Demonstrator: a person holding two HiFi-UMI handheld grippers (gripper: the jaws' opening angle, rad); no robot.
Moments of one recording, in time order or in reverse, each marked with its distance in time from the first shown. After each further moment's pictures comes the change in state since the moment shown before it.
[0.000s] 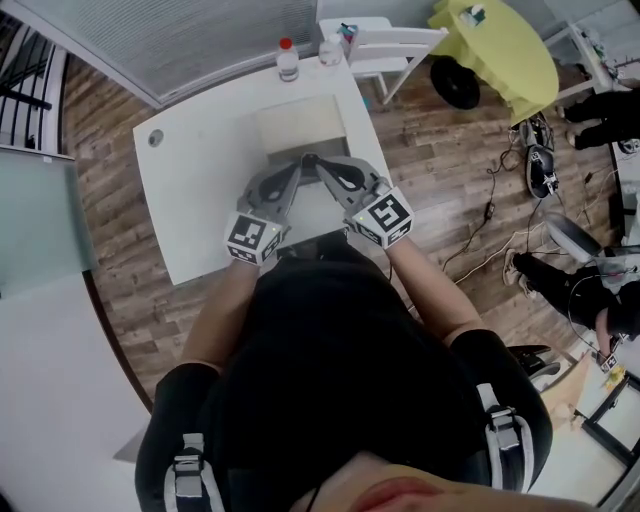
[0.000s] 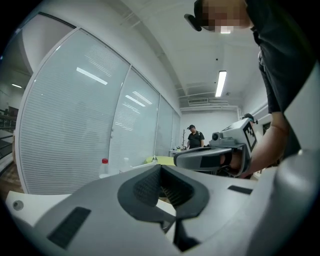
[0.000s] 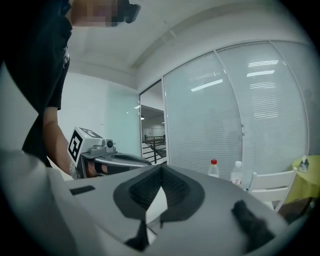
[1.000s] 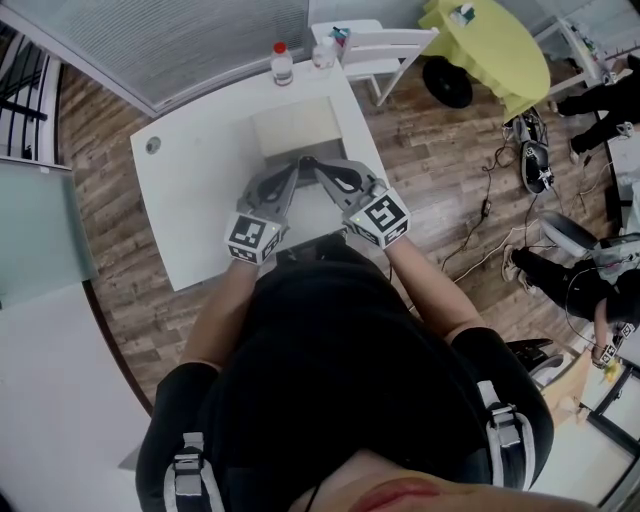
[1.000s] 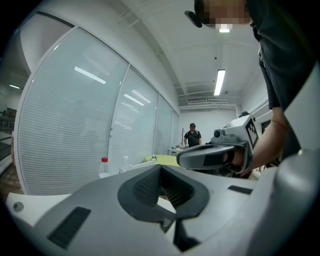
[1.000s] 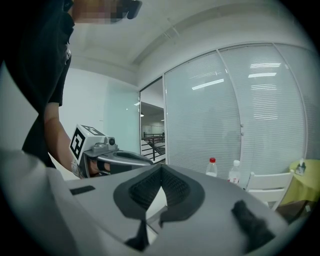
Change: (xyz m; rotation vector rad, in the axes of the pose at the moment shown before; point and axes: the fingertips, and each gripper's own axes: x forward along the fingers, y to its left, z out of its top) left arm 0.001 0.003 -0.005 0.007 0.016 -0.012; right arm -0.001 0.002 -0.004 -0.027 0.031 -0.017
